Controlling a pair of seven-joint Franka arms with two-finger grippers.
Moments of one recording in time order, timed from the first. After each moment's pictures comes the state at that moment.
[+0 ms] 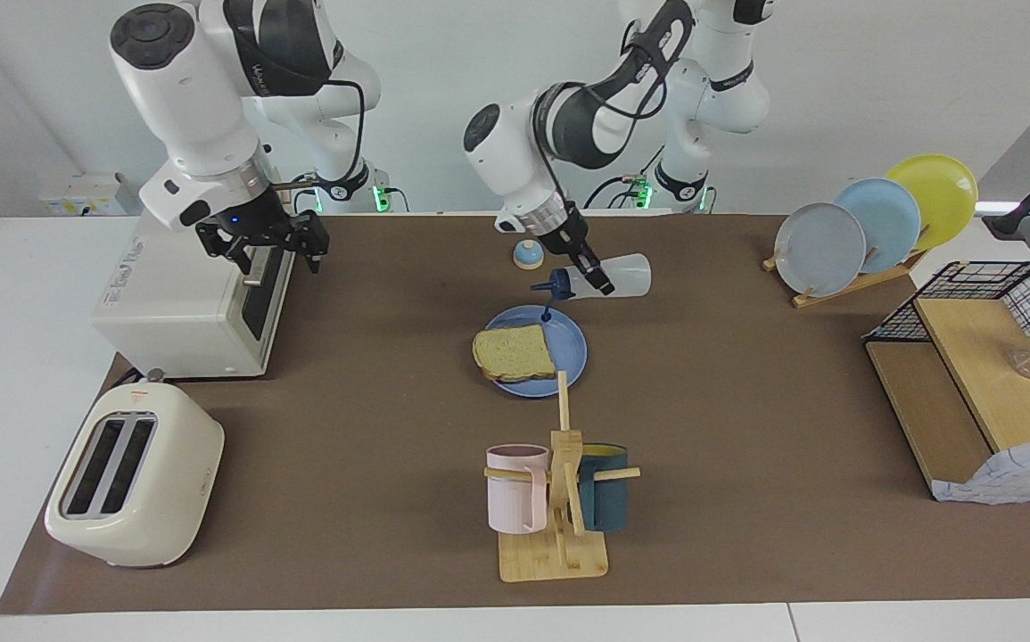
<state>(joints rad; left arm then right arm) -0.76 0.46 -0.19 -1.59 0.72 1.48 0.29 0.06 0.03 0.02 -1.64 -0.01 1.60 0.05</state>
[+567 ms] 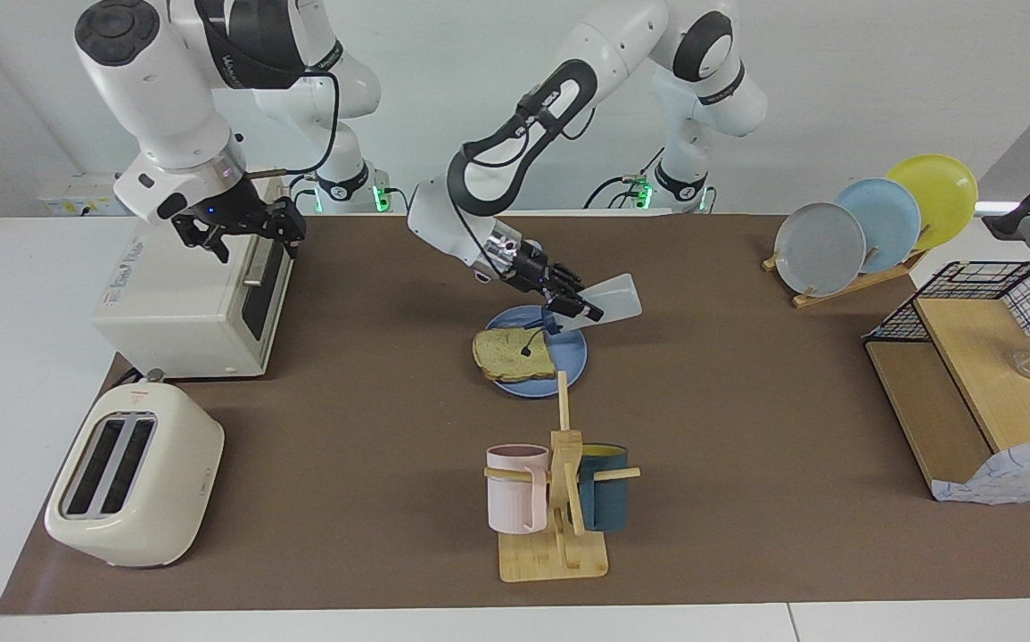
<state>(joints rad) -0.87 0.59 -0.19 -1.58 1.01 1.29 0.29 0.06 -0.01 -0.01 -1.68 -0.01 1.54 -0.02</state>
